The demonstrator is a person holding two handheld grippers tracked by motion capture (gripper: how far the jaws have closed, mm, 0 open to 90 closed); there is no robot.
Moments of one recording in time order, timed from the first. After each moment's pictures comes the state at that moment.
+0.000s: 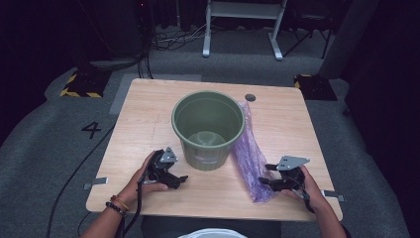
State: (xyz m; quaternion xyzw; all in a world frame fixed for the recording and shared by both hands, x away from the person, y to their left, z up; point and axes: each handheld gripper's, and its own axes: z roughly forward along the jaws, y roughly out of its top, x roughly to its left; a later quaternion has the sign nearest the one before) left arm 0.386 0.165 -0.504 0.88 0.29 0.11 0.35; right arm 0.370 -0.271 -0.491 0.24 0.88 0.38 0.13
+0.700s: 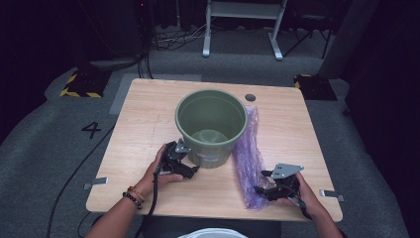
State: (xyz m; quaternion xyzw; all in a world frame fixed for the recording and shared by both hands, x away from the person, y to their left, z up) left arm 0.417 0.130 -0.504 0.87 0.32 0.13 0.35; right arm 0.350 -0.255 -0.498 0.23 0.89 0.38 0.12
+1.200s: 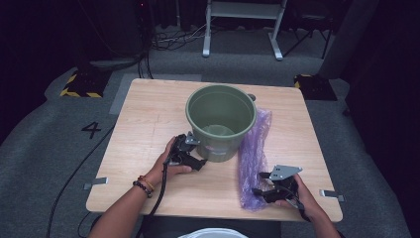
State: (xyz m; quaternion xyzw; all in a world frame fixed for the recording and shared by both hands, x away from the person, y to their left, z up) left arm 0.447 0.104 -0.503 0.88 0.31 0.13 0.35; right arm 0.345 -0.249 -0.499 0.23 0.89 0.38 0.11
